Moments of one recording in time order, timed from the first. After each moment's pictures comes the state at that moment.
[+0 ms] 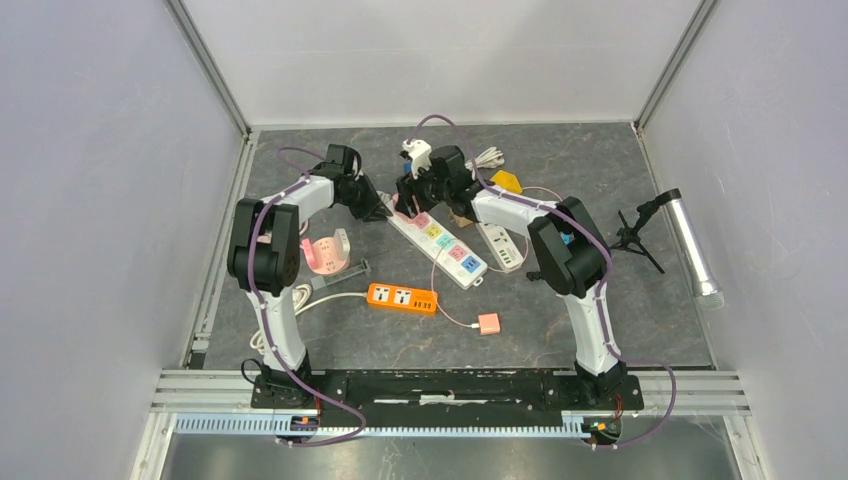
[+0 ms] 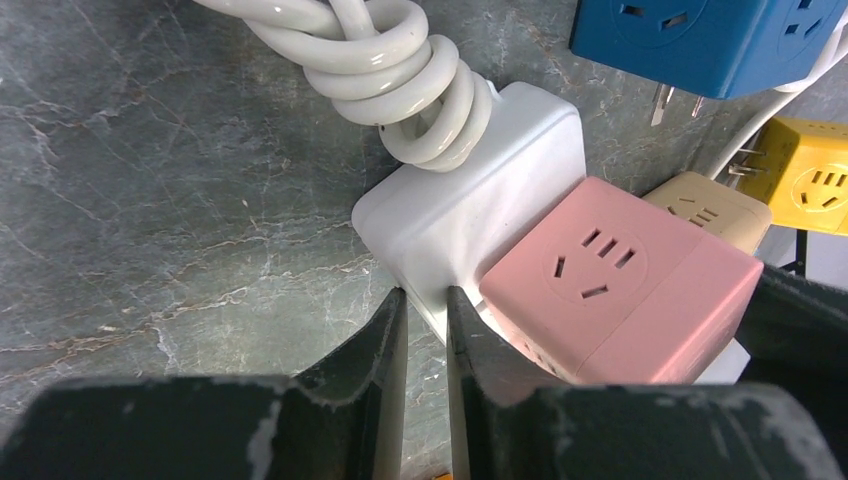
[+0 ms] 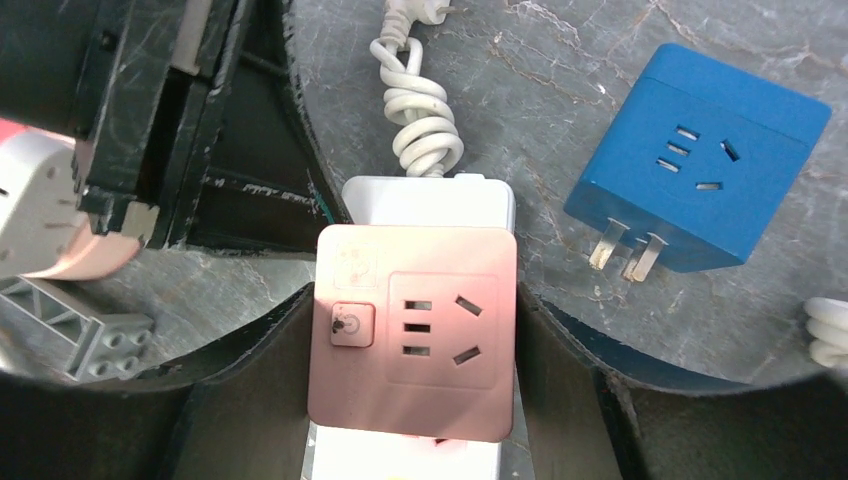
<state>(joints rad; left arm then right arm) -0.19 2.01 1.35 -0.40 0.35 -0.69 0.63 2.17 1.58 0.05 -0.31 0.05</state>
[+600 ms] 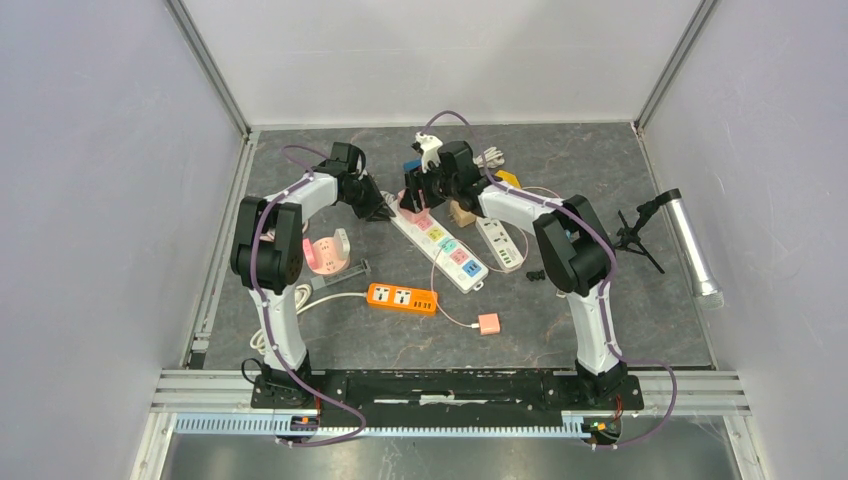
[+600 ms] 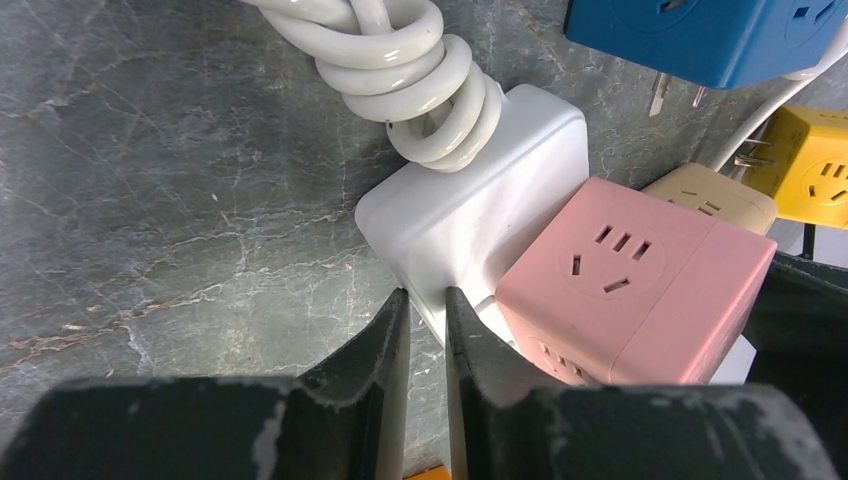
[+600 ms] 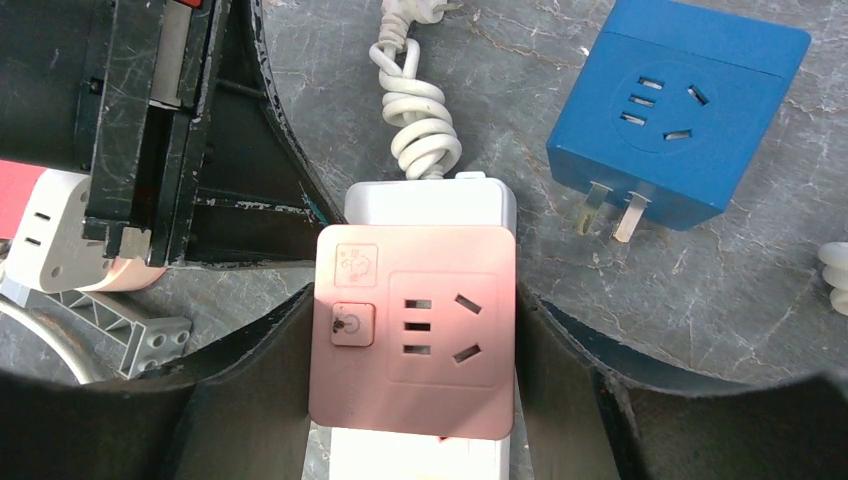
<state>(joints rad) -0.21 2.03 1.41 -0.46 0.35 -0.69 0.60 2.15 1.57 0.02 -0.34 0.17</state>
